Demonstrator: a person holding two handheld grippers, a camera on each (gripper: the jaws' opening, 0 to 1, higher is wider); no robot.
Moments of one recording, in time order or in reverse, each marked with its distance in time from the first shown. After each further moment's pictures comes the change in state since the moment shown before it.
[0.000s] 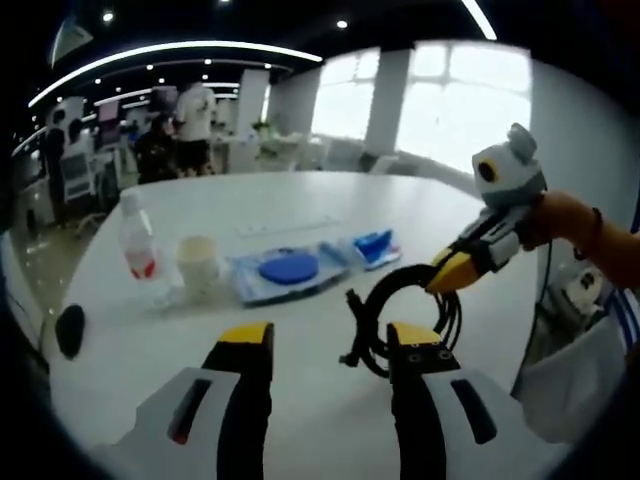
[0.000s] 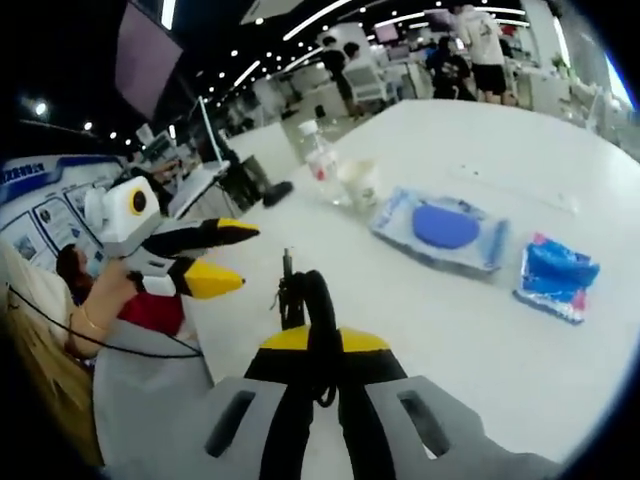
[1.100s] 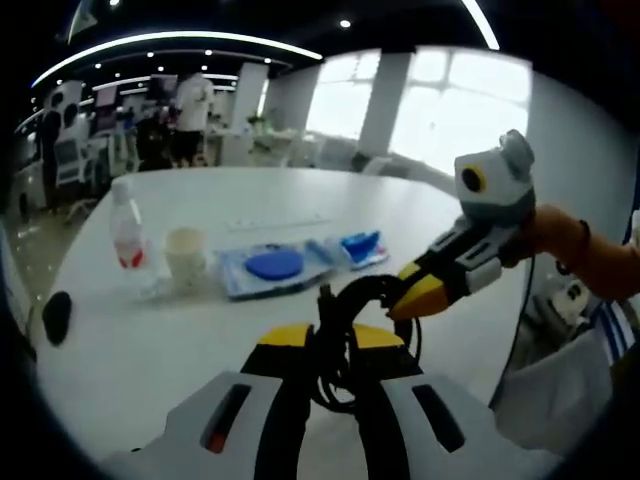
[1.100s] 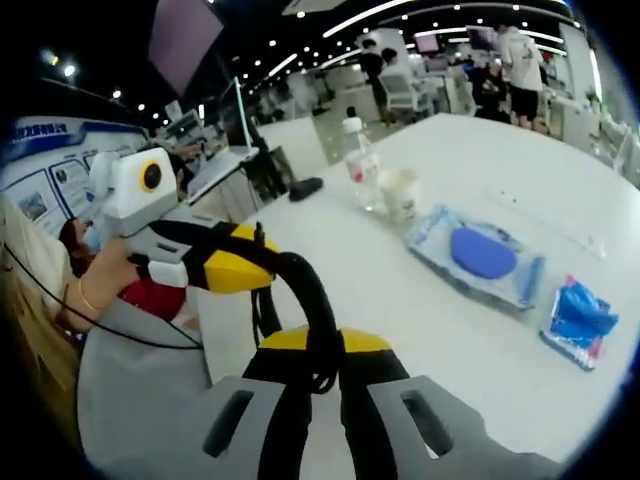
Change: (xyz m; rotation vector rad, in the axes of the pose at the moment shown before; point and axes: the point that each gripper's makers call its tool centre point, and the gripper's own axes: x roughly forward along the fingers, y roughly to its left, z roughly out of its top) left arm -0.001 -0.013 -0.001 -0.065 0.016 -0.057; right arm 0.031 0.036 0.006 -0.165 0.005 0.093
